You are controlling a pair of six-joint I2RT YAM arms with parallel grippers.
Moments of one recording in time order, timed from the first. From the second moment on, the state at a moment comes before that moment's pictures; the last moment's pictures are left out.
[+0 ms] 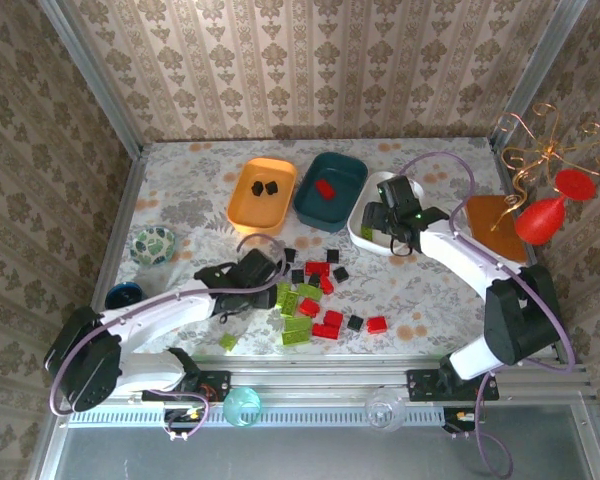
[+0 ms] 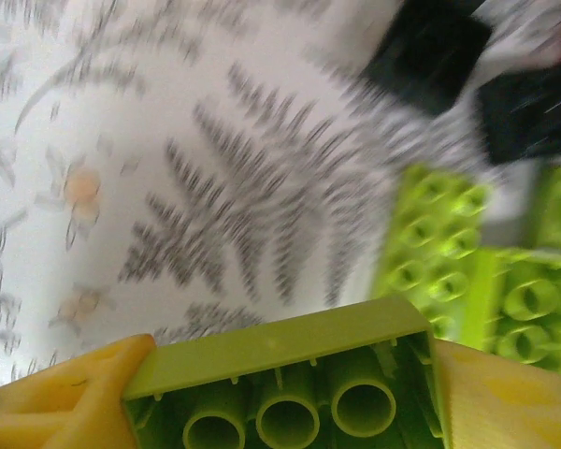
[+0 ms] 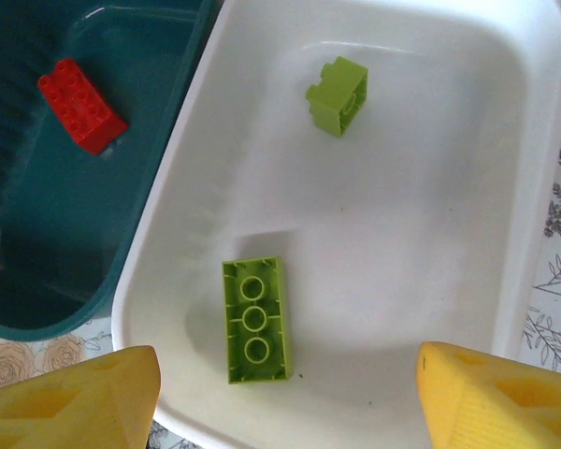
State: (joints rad) left arm -0.86 1.23 0.71 -0.62 -0.21 -0.64; right arm 0.36 1.49 1.04 -0.42 0.23 0.53
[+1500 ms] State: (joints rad) left arm -0.82 1.97 1.69 -0.36 0.07 -0.48; right arm 0.38 0.98 0.78 -0.49 0.22 0.60
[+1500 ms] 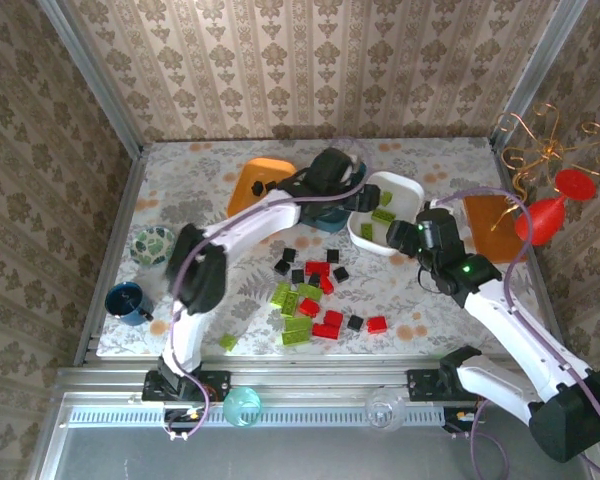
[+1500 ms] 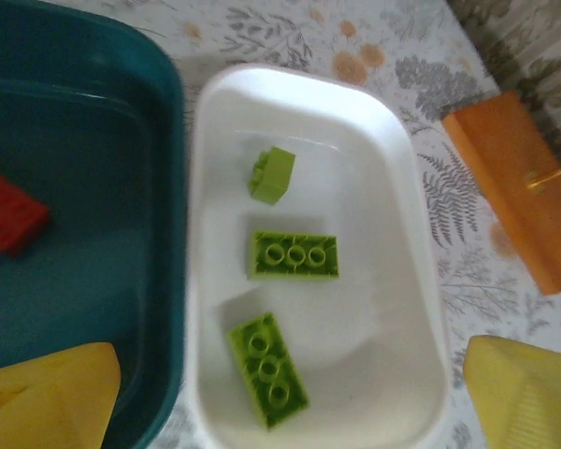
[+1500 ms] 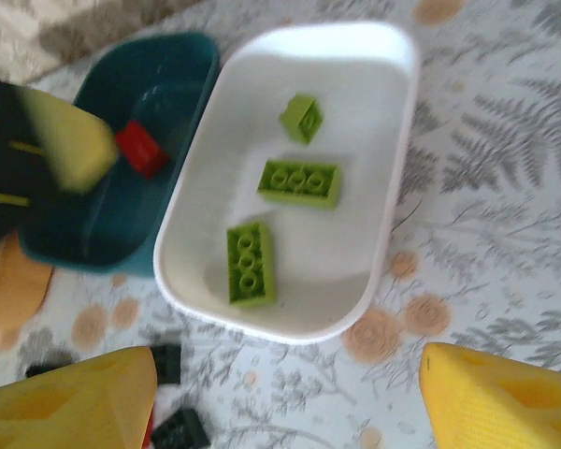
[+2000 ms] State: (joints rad) left arm -0.81 1.21 0.80 -0.19 -0.05 -0.52; right arm 0.68 1.17 0.64 -0.67 0.15 0.64
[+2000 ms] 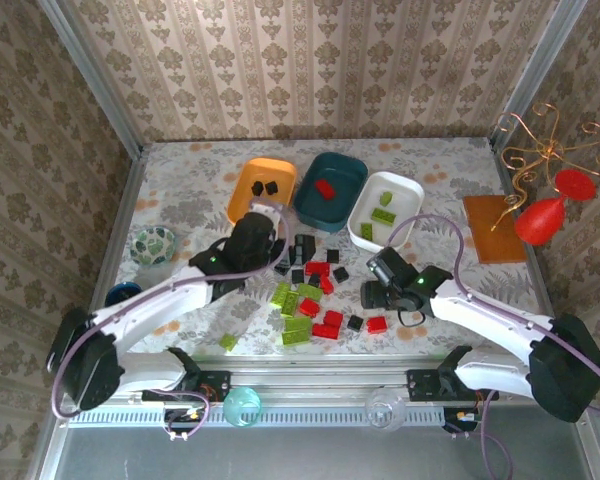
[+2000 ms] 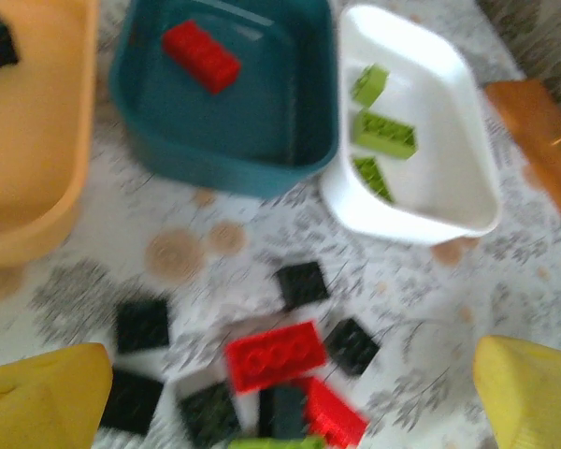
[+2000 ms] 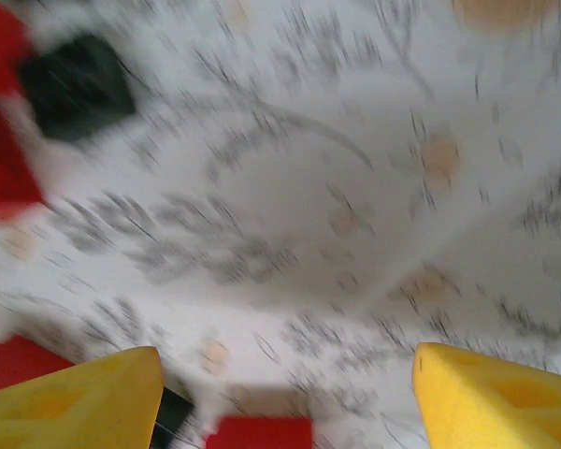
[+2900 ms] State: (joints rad) left arm -0.80 0.92 0.62 -0.40 -0.21 -0.56; right arm 0.84 1.20 0.59 -0.75 0.08 0.71
